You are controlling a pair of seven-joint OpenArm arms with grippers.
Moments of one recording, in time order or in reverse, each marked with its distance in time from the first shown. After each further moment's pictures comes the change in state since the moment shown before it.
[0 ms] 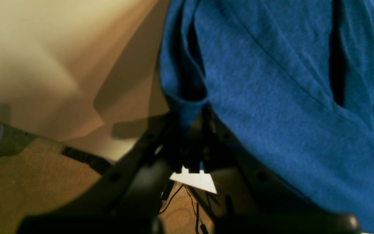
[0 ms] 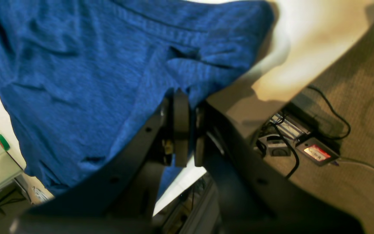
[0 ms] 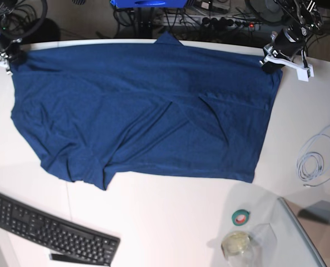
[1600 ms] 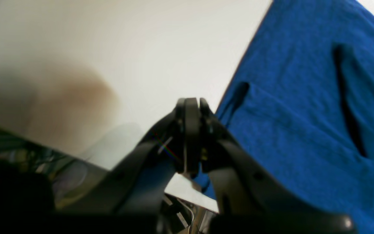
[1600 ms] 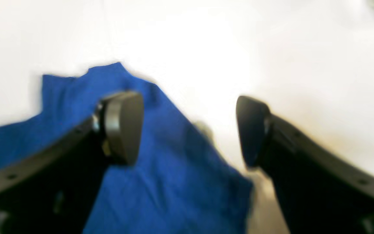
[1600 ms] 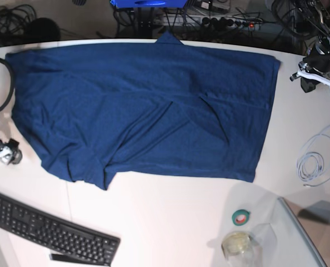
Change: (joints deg) left arm -1.7 -4.9 -6.0 10.2 6.1 0.0 0.5; right arm 27.3 27.9 -50.9 -27.0 -0.3 7.2 25.7
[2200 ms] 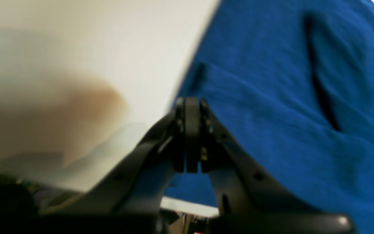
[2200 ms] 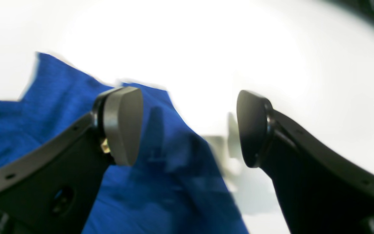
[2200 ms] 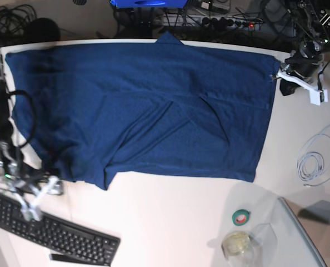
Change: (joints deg) left arm 0.2 0.8 9.4 -0.3 0.1 -0.2 -0.5; right arm 18.1 -8.8 -20.8 -10.6 -18.7 3.5 10.3
